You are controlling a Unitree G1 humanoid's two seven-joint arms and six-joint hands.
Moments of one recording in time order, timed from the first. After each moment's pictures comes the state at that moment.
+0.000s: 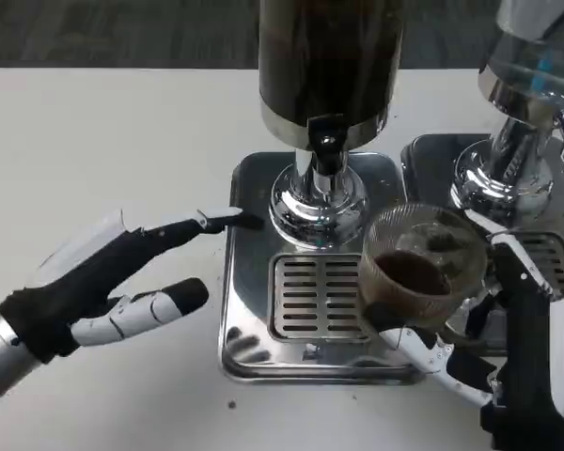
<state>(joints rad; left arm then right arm) -0.20 0.53 0.06 0.65 -0.15 -1.03 -0.80 0.25 -0.09 0.21 0.14 -0.64 -0.61 -0.75</state>
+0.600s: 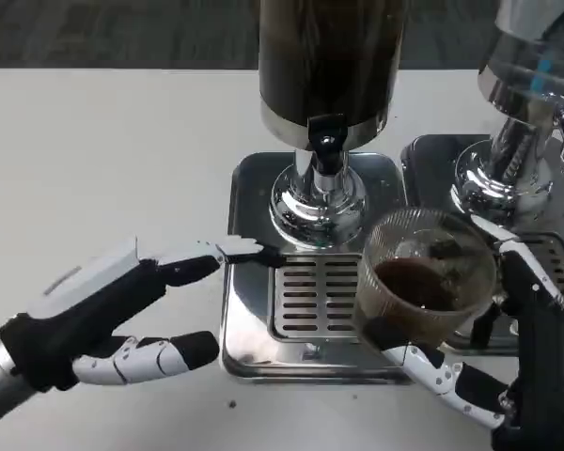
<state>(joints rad) -0.12 0.58 0.00 0.53 -0.18 -1.09 -0.80 0.37 -0.08 0.20 -0.01 -0.63 -0.63 -0.68</state>
